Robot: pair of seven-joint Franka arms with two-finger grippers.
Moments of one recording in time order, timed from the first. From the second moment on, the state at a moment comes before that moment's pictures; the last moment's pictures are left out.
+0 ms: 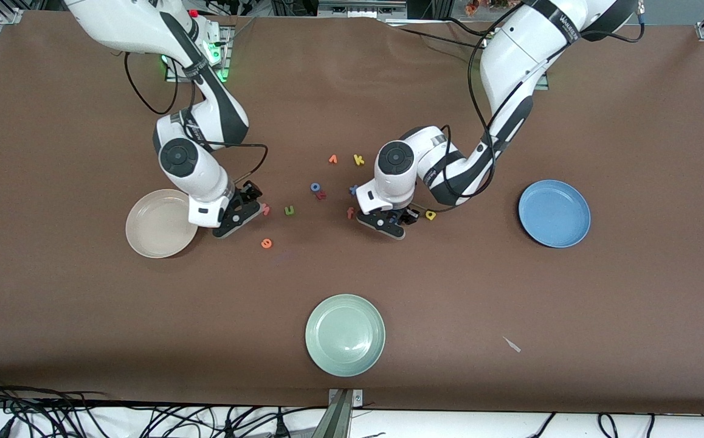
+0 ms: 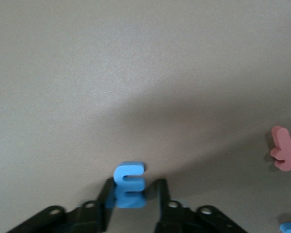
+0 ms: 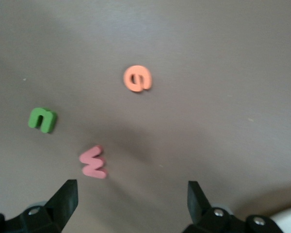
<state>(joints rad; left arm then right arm) -0.32 0.77 -0.41 -1.67 0.45 2.32 -0.51 0.29 0.44 0.12 -2.06 -0.03 2.48 -0.24</state>
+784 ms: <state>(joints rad) -0.25 0.57 -0.41 -1.63 0.46 1.94 -0.39 0.33 0.51 0.13 -2.06 -0.03 2.52 -0.25</state>
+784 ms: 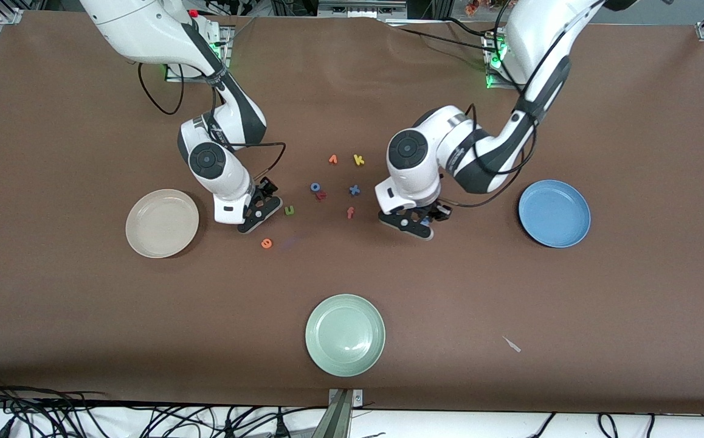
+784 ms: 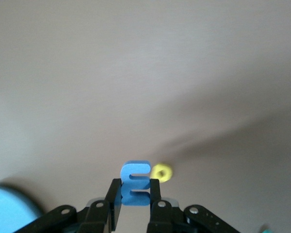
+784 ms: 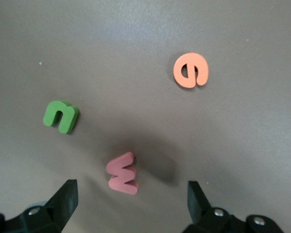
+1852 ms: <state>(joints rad) 0.23 0.46 -0.41 -1.74 0.31 1.85 0.53 0.35 0.51 0.13 -2.08 -0.03 2.55 -0.25</state>
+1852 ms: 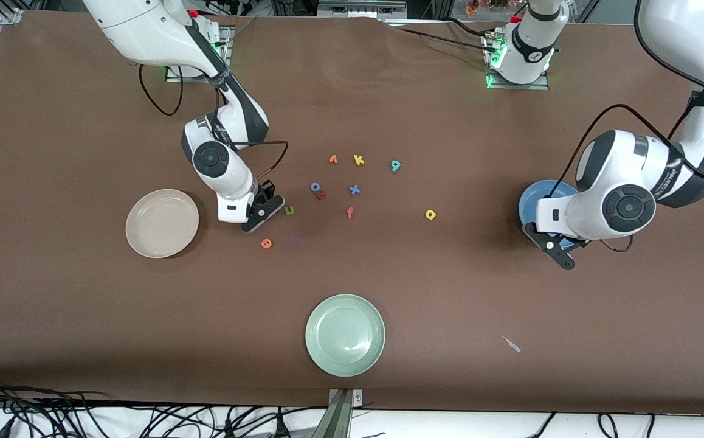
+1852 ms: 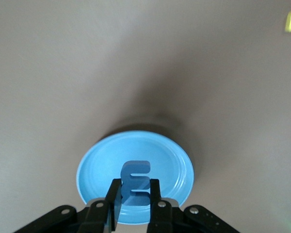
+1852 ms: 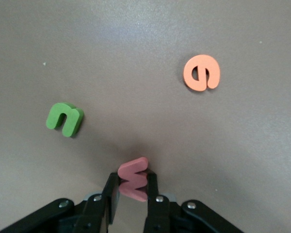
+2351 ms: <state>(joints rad) 0.33 0.46 -0.40 -2.03 0.40 2.24 0.54 0.35 0.49 0.12 -2.00 -0.03 2.40 -0.22</state>
